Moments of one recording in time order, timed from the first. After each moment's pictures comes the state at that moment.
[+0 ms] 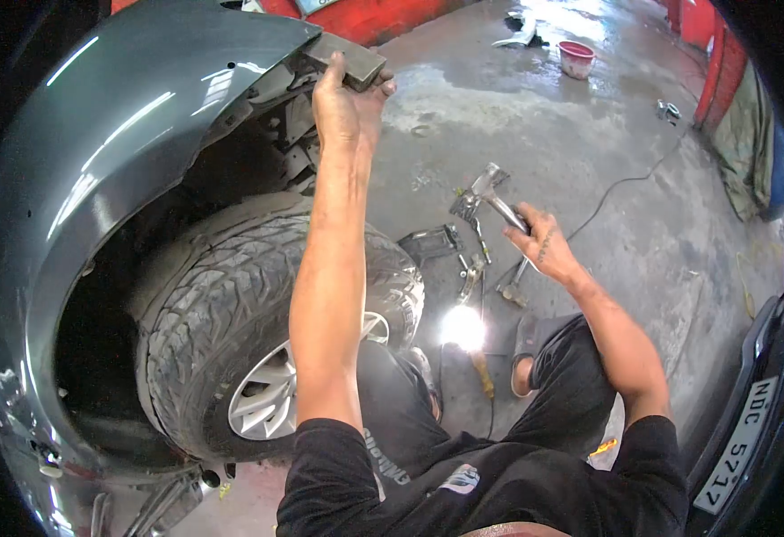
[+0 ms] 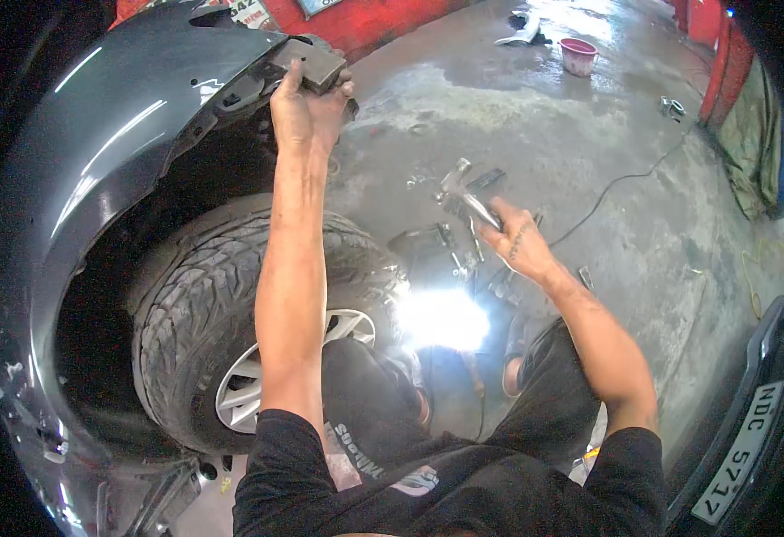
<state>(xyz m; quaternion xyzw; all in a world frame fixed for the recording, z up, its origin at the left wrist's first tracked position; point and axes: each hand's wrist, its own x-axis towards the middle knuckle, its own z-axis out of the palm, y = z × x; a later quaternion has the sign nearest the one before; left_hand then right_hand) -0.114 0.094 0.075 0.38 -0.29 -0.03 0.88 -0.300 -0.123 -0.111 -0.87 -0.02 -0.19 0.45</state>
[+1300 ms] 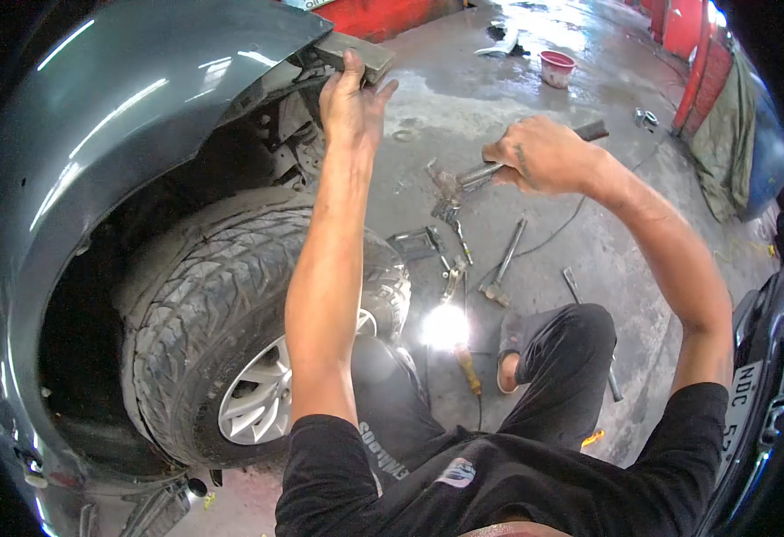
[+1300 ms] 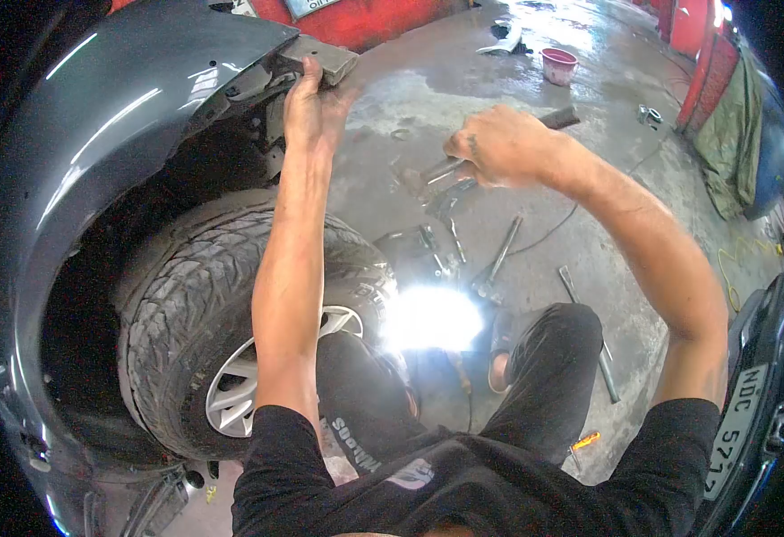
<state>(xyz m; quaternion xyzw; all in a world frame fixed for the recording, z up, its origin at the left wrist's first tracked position) -0.111 0.098 0.063 0.35 -0.28 -0.04 0.89 -0.279 -0.118 0.072 -0.95 -0.27 -0.10 -0.09</state>
